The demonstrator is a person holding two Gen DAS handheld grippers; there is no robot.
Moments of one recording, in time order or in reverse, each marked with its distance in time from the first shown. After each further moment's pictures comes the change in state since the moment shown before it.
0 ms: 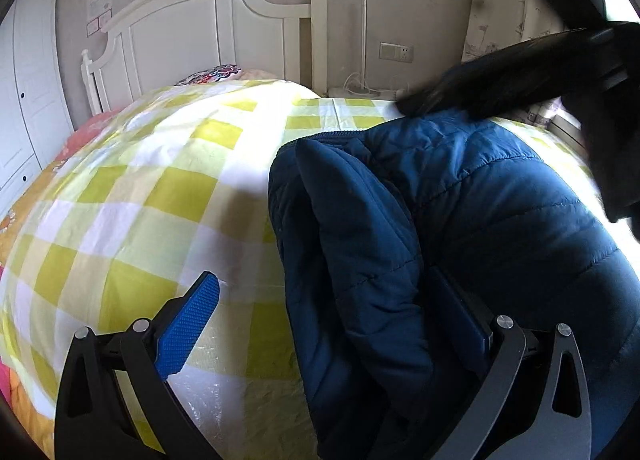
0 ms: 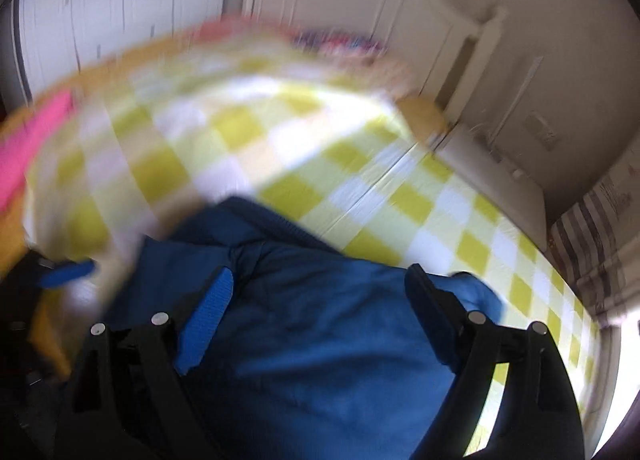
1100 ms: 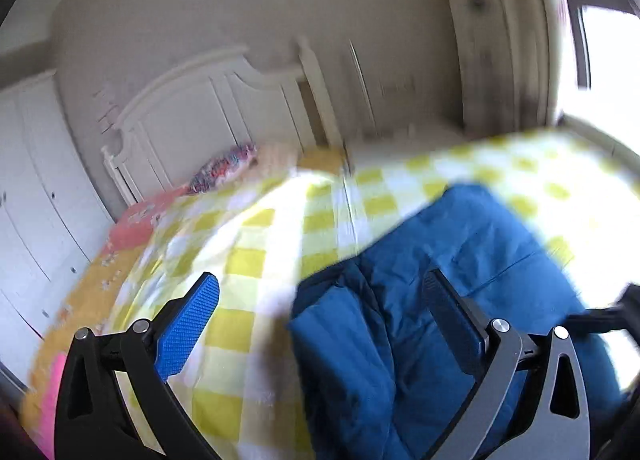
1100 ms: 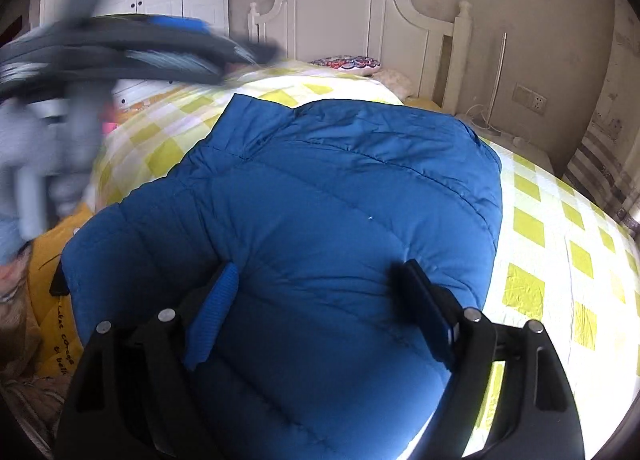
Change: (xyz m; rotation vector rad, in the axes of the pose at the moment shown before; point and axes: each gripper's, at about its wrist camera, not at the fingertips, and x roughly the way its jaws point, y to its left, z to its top) left arm -0.015 -0.065 0.089 0.266 -0.073 0.233; right arm -0.081 0.023 -0.172 0.109 -0.144 0.102
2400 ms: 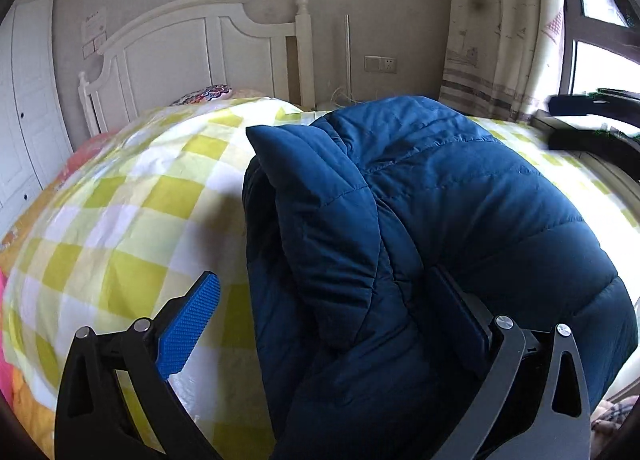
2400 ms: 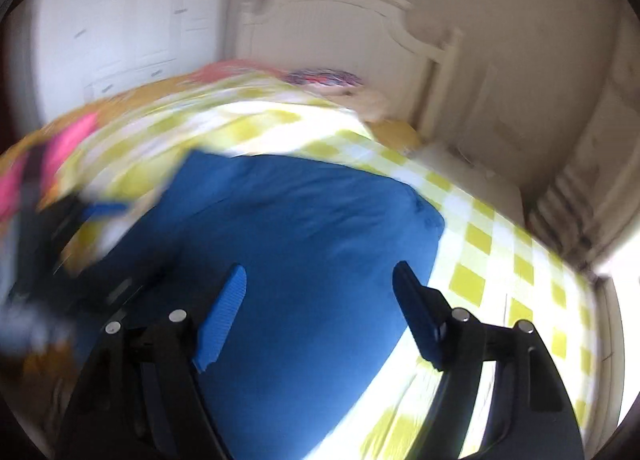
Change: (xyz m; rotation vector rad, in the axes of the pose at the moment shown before) left arm -0.017 0.017 -0.115 -0.228 -0.002 -0.232; right arm 0.010 -0.051 0.072 -0.026 0.030 -0.103
